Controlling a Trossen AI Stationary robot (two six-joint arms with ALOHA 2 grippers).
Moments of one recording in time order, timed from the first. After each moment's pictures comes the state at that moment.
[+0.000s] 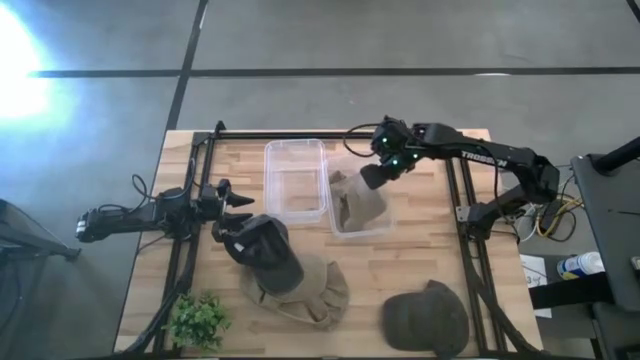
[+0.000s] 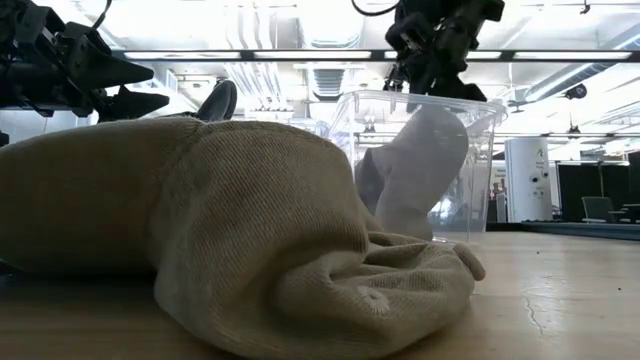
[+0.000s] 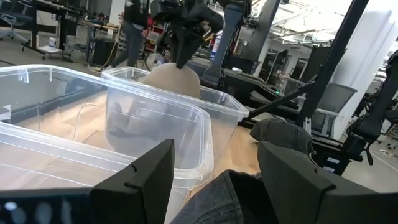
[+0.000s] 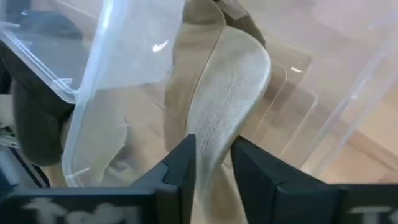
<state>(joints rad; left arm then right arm) 0.08 0.02 0.01 0.02 0.00 -0.29 -0.41 1.45 1.29 -0.93 -0.26 0.68</state>
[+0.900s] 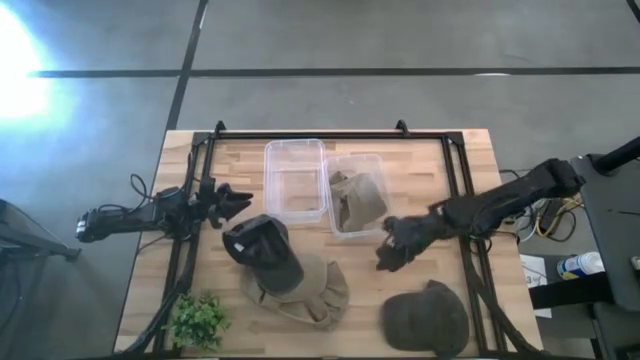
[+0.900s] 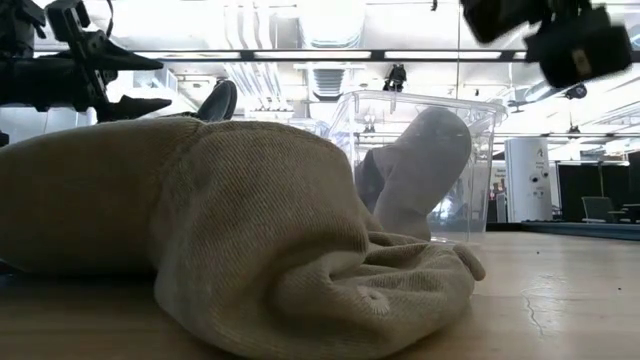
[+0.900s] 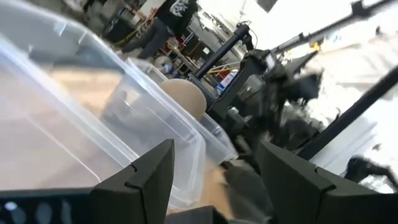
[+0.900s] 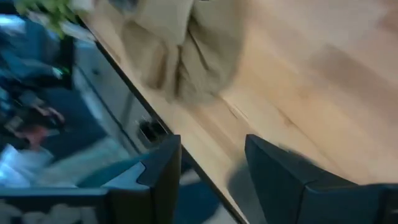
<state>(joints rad) 0.08 0.02 0.01 0.08 -0.11 -0.77 0.32 1.25 0.90 -0.47 -0.16 1.44</state>
